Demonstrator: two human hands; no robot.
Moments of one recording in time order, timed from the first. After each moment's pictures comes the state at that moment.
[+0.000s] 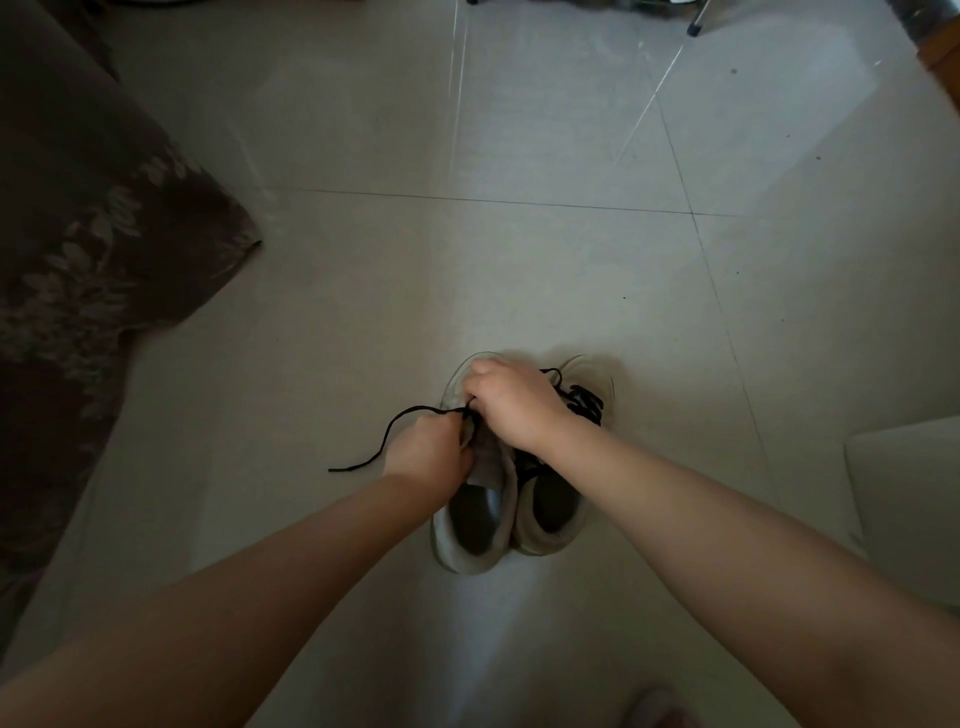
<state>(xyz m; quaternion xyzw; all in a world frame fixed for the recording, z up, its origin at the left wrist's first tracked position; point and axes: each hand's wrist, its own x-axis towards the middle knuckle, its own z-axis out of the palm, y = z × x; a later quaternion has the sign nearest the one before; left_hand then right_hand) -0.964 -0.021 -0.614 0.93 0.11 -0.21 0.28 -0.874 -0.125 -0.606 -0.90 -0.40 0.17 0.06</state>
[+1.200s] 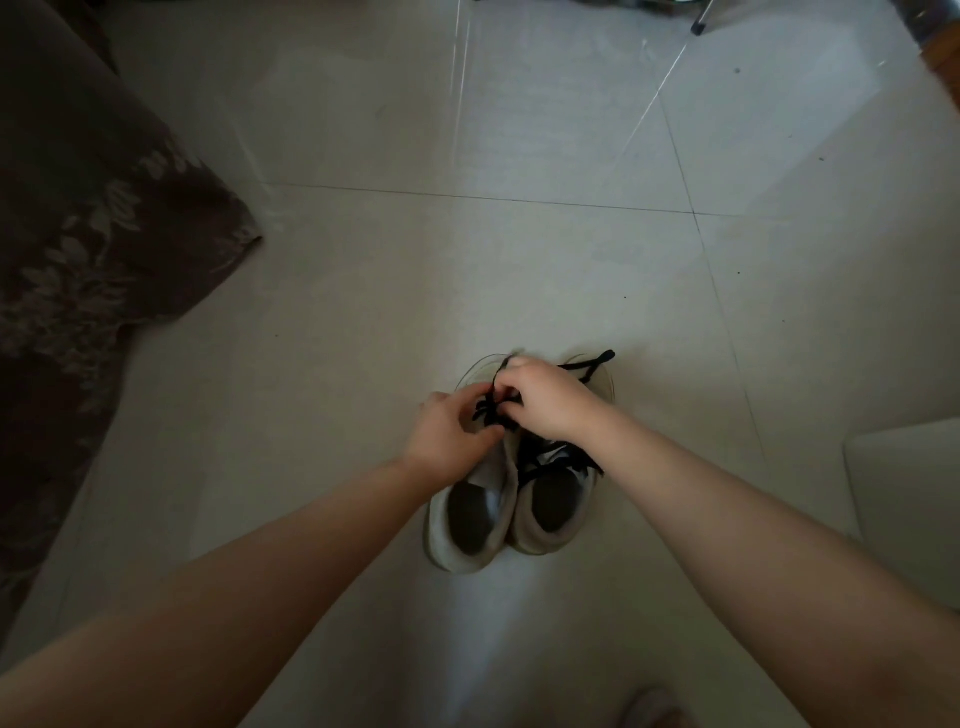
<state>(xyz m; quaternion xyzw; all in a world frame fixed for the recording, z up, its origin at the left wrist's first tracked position) -0.953 -0.026 -0.625 0.81 0.18 -0.16 0.53 -0.858 -0.154 -0.603 -0.90 -0.33 0.26 0.12</state>
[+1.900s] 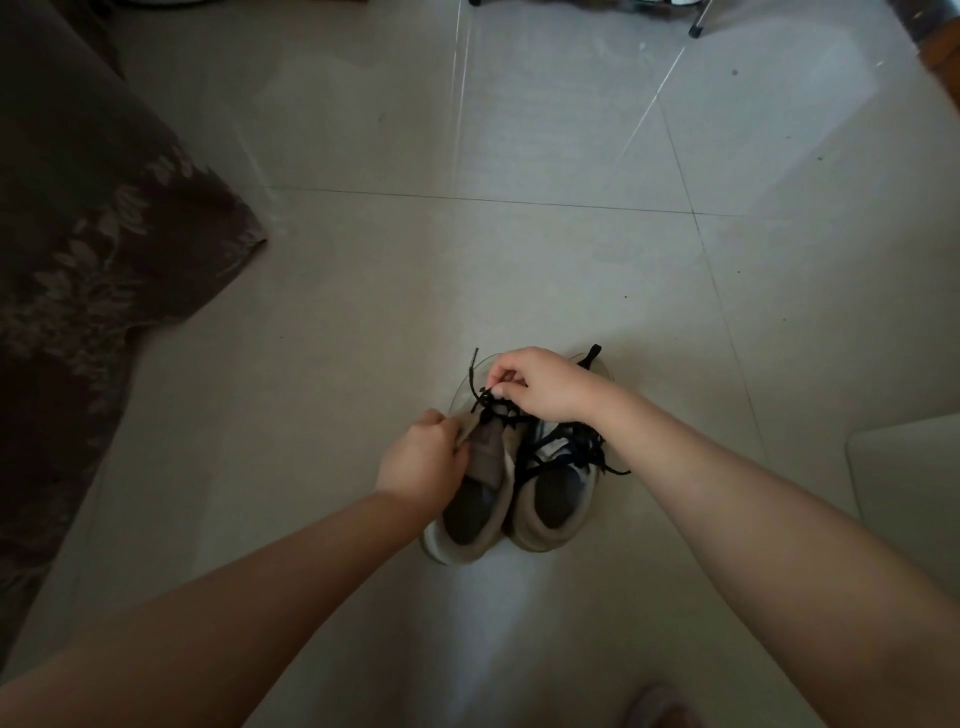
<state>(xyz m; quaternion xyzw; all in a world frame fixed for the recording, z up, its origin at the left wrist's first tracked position) -0.982 -0.020 -0.617 0.93 0.12 -0.15 0.30 -0.853 -0.146 -0.585 -0.88 -0.24 0.35 0.21</state>
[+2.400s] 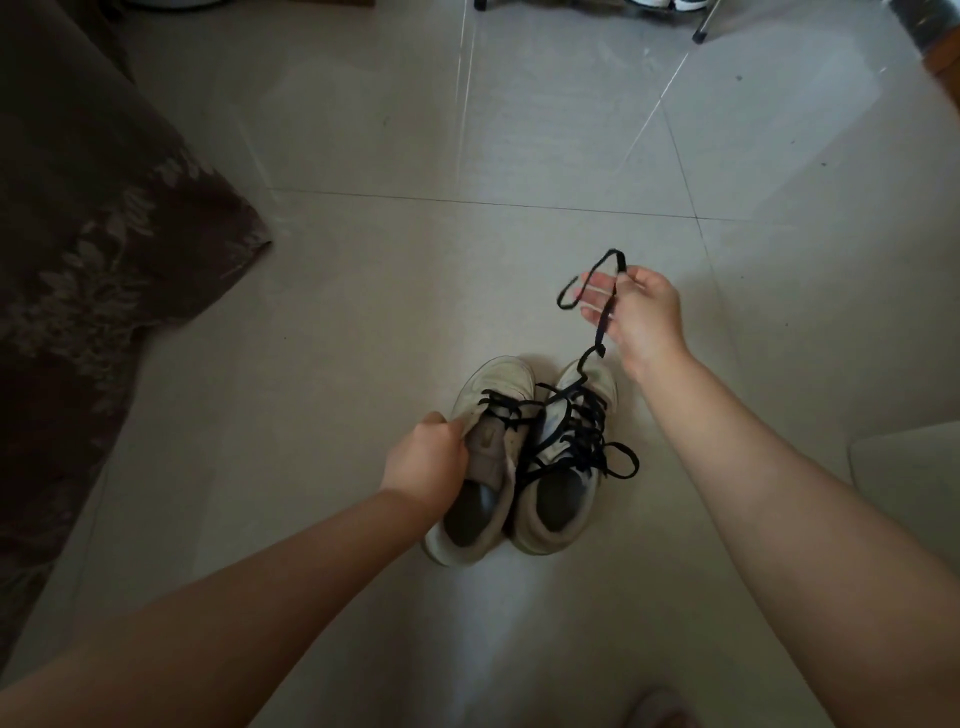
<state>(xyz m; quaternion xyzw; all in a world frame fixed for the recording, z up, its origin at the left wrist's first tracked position) -0.979 -0.022 -0.614 0.94 0.13 -0.15 0.27 -0.807 -0.169 -0.548 -0.69 0.19 0.10 0.70</state>
